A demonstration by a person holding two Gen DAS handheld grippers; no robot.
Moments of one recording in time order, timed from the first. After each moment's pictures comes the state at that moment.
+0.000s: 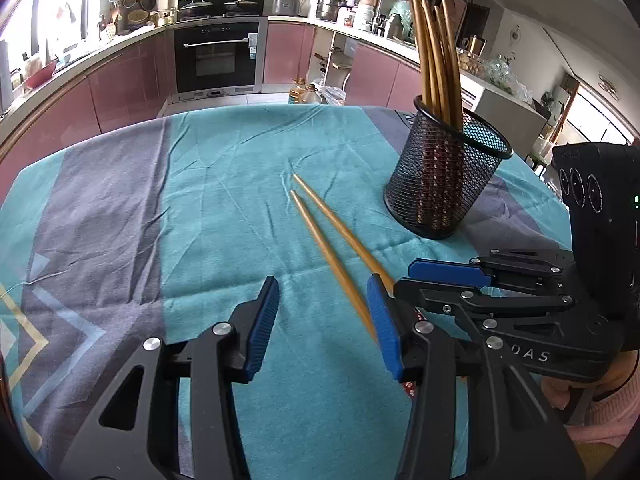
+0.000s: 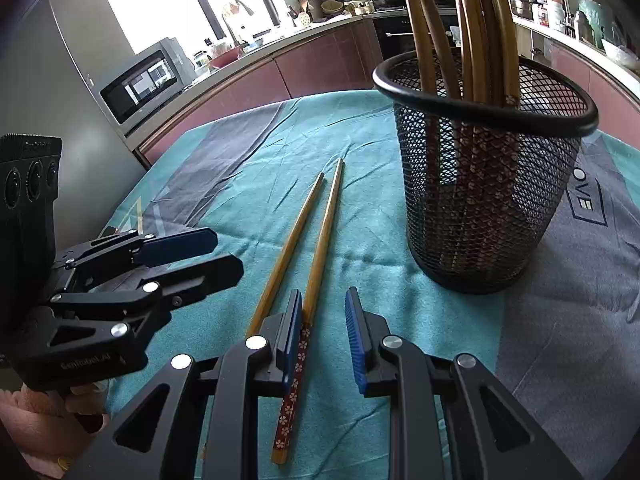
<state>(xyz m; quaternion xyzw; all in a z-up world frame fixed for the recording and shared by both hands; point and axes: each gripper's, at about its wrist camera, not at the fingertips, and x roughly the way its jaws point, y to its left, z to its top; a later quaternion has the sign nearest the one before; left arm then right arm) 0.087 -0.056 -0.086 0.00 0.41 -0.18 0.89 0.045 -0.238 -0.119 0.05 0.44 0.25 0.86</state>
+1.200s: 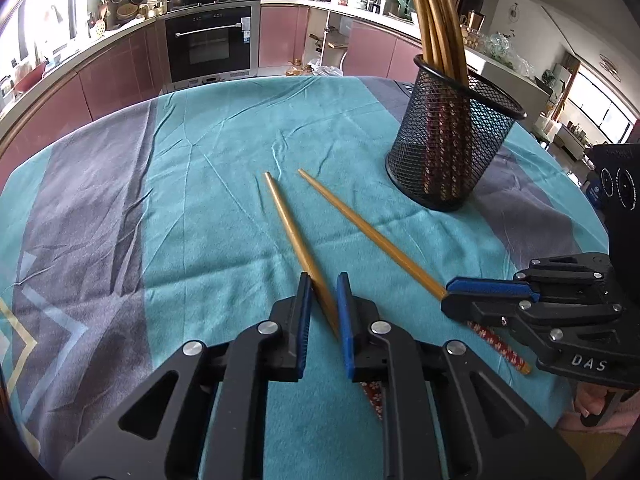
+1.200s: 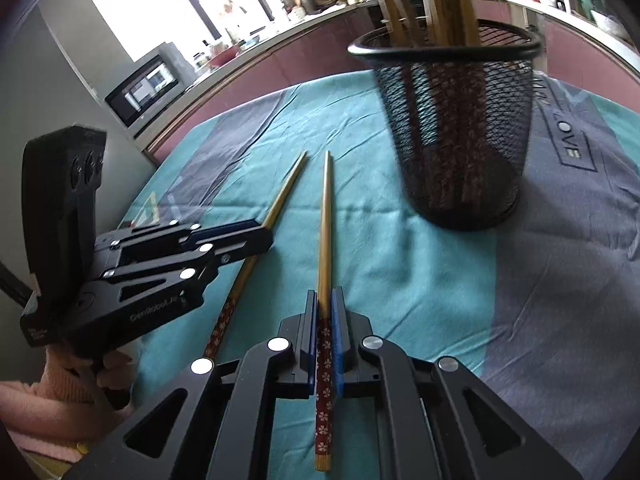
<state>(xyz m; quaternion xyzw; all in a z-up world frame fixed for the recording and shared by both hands) 0.092 -0.064 -0.107 0.02 0.44 -0.19 0.88 0.017 -0.256 -0.121 0.08 0.47 0.27 0.84</state>
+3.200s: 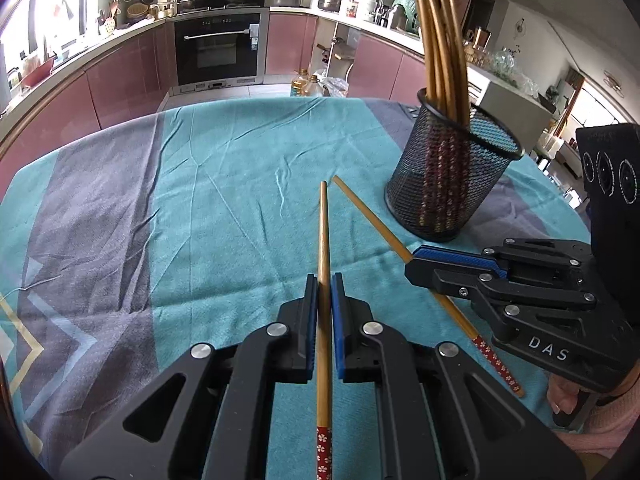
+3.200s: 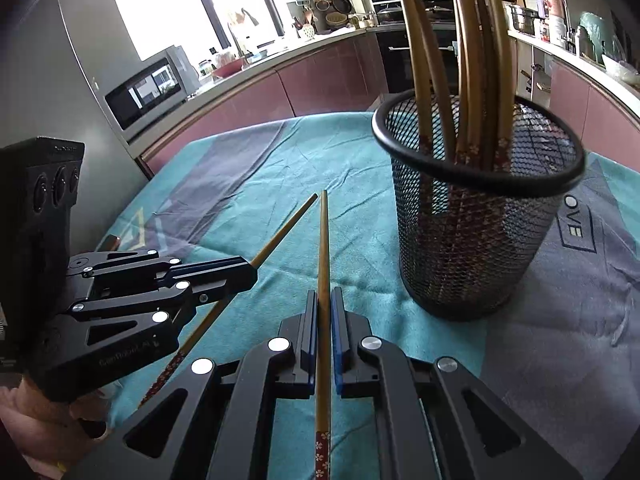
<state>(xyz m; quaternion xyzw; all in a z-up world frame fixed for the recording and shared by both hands) 0.098 -0.064 -0.090 0.00 0.43 -0.18 0.89 0.046 -0.244 -0.102 0.04 0.42 0.26 0.87</state>
